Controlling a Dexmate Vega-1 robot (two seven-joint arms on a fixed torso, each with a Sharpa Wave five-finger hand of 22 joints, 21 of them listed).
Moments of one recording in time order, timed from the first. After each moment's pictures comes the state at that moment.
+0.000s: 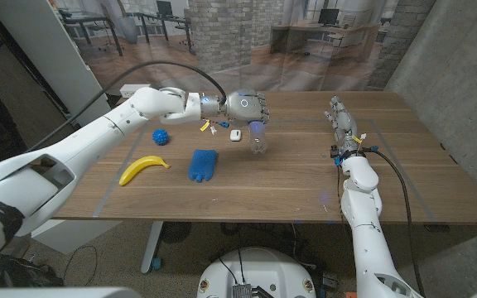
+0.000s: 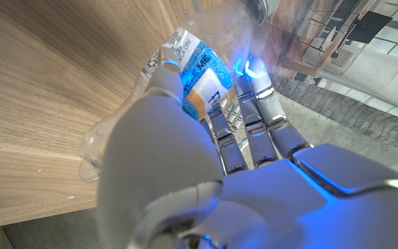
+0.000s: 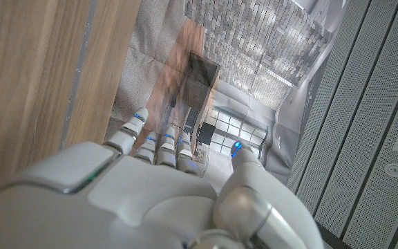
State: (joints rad) left arm 0.30 0.73 0.76 -1.59 1.53 -0.68 0.38; left_hand 1.21 0.01 0.24 -0.19 0.19 0.65 -0.06 0.66 0.19 0.65 -0.09 0.66 0.35 0.68 0.07 0.56 0.58 0.48 -0.05 1.21 0.36; right arm -0.97 0.14 0.28 -1.43 -0.06 0.33 0.24; right_hand 0.17 0.10 0.34 -0.05 0.18 0.11 0.08 0.19 0.18 0.10 0.08 0.19 0.18 -0.02 0.04 0.18 0.18 0.18 0.01 0.19 0.17
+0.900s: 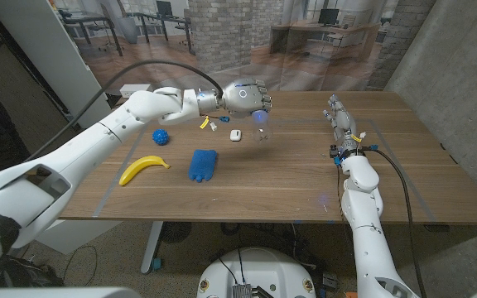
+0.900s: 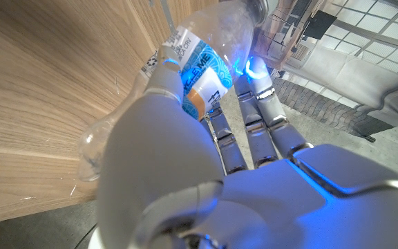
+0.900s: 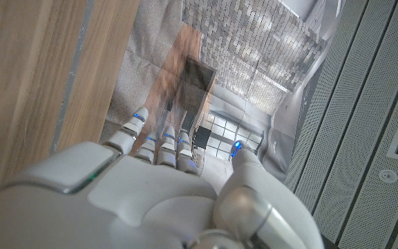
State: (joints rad) left arm 0.37 0.73 0.68 -1.65 1.51 -0.59 0.41; left_hand 1.22 0.00 0.24 -0.19 0.18 0.67 -0.06 0.65 0.19 0.65 -0.09 0.67 0.35 0.70 0.07 0.55 0.58 0.47 -0.04 1.27 0.36; right arm -0.99 0.14 0.26 -1.47 -0.08 0.31 0.25; right_hand 0.17 0.10 0.34 -0.05 0.18 0.11 0.07 0.19 0.18 0.10 0.08 0.19 0.18 -0.02 0.04 0.18 0.18 0.18 0.01 0.19 0.17
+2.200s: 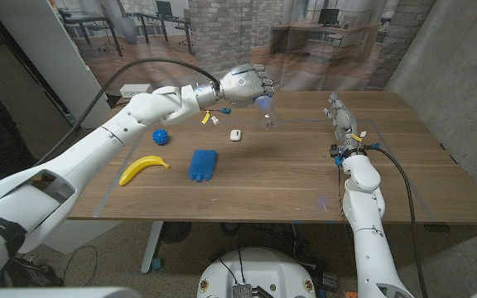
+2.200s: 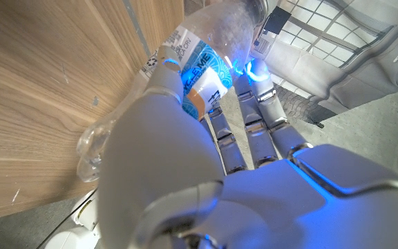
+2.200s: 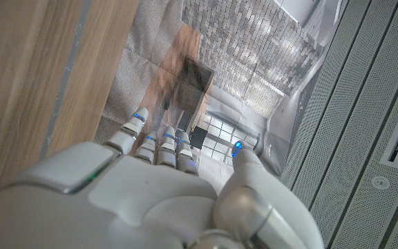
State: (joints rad) left arm 0.40 0.70 0.64 -1.64 1.50 -0.49 0.49; left_hand 1.22 0.00 0.24 -0.19 0.19 0.67 -0.06 0.65 0.19 0.65 -0.10 0.66 0.36 0.70 0.07 0.54 0.58 0.44 -0.05 1.33 0.34; right arm -1.03 0.15 0.25 -1.55 -0.11 0.29 0.23; right_hand 0.16 0.09 0.34 -0.05 0.18 0.11 0.07 0.19 0.18 0.10 0.08 0.19 0.18 -0.02 0.04 0.18 0.18 0.18 0.01 0.19 0.17
